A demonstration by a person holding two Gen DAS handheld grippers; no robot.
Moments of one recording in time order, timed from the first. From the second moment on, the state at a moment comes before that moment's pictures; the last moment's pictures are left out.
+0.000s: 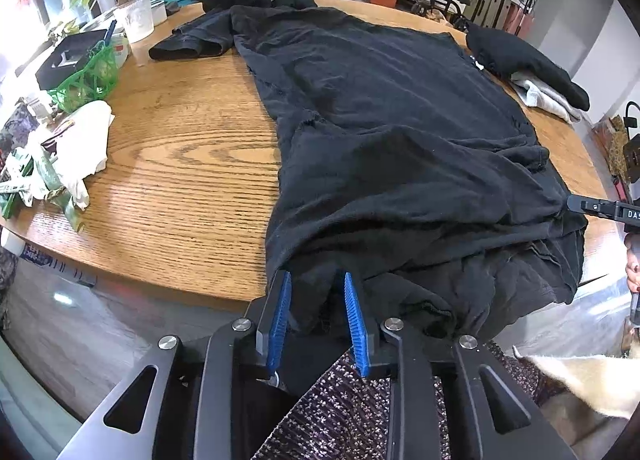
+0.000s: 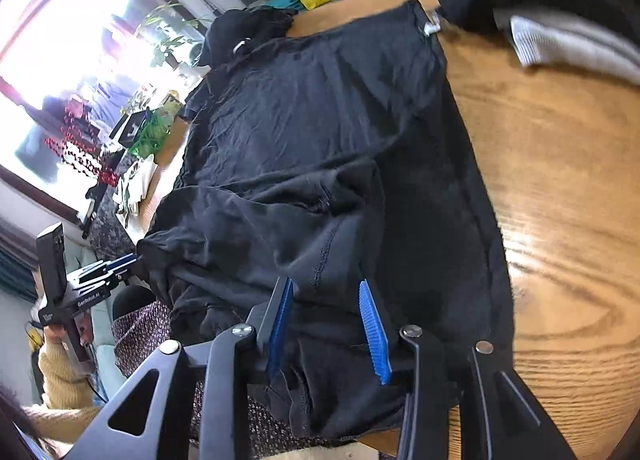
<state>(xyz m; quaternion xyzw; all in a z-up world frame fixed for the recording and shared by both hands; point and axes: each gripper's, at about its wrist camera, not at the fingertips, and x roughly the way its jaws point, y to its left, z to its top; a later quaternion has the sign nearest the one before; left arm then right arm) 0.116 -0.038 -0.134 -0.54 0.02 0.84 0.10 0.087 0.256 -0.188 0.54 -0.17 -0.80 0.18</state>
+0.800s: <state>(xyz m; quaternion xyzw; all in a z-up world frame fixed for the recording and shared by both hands) 0.105 -0.028 -0.132 -0.54 0.02 0.84 0.10 0.079 0.282 -0.078 0.39 -0.24 -0.86 0.21</state>
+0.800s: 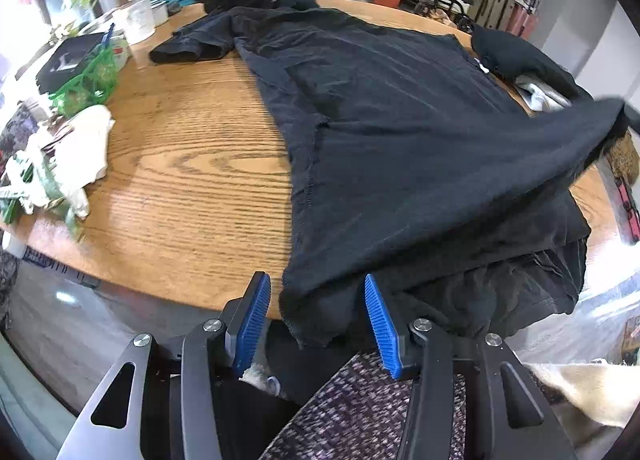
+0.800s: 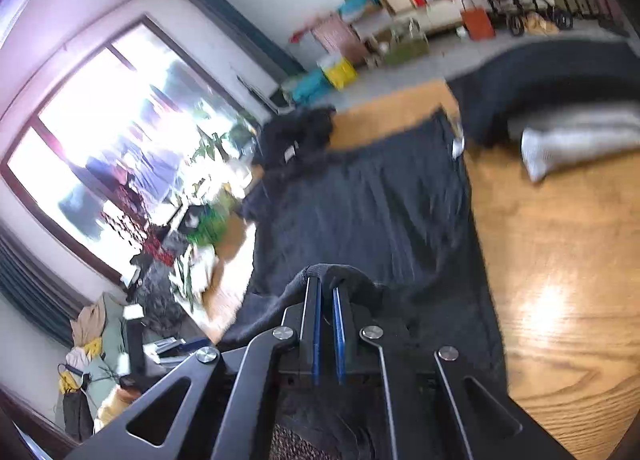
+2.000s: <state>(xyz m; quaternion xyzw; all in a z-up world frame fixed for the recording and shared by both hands) 0.092 -0.035 -0.150 -0.56 0.00 0.82 0.08 0.045 0.307 -0.155 0.49 -0.25 -0.83 0.08</state>
